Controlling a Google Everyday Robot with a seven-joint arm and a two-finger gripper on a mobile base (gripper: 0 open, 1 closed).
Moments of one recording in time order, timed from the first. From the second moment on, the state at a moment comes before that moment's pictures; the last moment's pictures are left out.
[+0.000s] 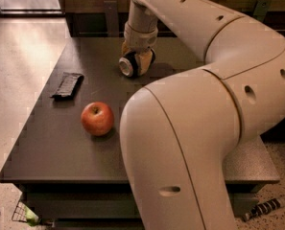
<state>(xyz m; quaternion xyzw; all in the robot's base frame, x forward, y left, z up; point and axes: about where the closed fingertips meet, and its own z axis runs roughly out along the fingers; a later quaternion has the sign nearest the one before) 0.722 0.009 0.822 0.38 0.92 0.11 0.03</state>
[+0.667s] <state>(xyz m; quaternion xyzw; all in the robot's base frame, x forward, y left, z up) 0.721 0.006 0.829 0.37 0.92 0.11 0.04</state>
